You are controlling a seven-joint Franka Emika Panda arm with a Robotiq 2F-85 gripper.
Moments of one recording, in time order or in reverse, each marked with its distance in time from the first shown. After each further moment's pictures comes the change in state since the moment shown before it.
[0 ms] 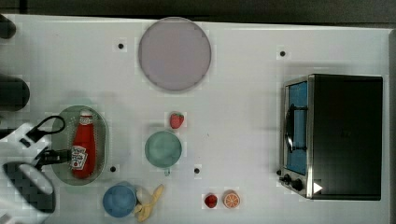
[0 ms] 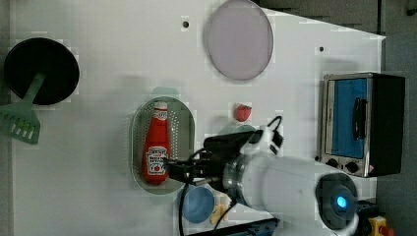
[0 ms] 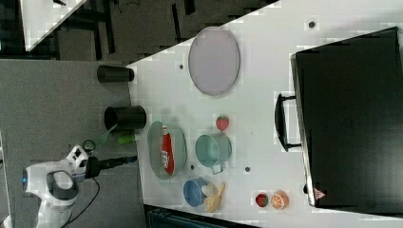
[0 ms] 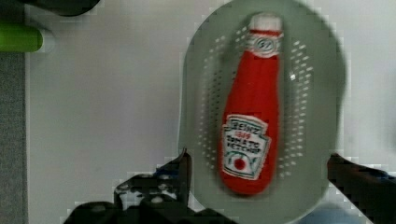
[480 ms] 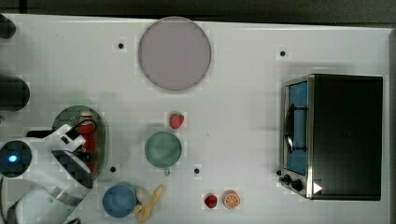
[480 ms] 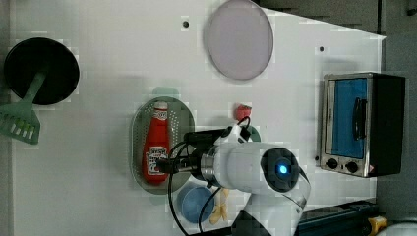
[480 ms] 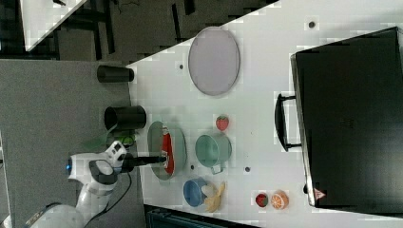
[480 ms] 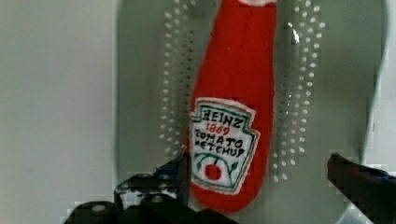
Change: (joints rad) arm -0.010 0.245 -0.043 -0.090 -0.201 0.159 0.103
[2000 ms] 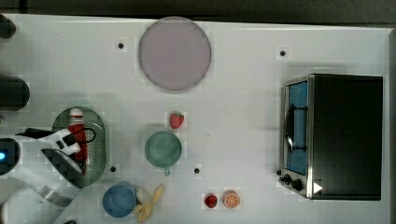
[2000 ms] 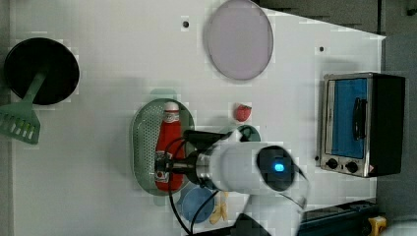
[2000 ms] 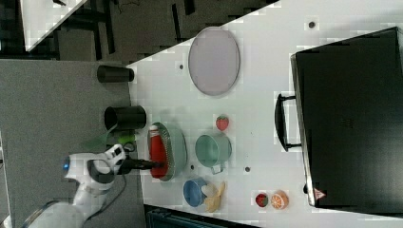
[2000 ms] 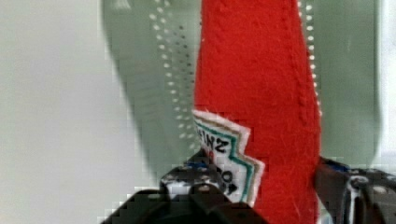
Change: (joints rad) arm -0.049 0.003 0.089 0.049 0.040 -0.093 0.216
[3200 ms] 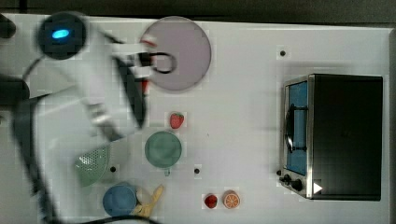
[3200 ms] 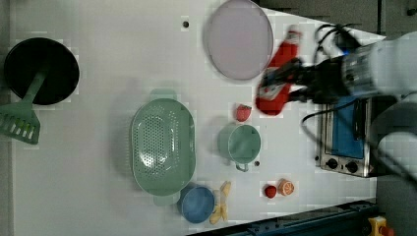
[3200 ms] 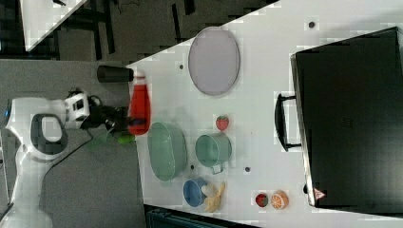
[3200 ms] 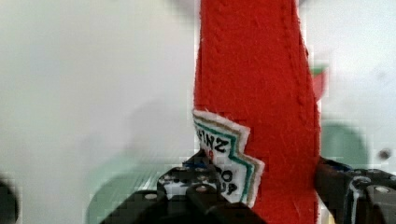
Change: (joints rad) arm -0.270 -0.135 -0.134 0.403 0.079 -0.465 -0.125
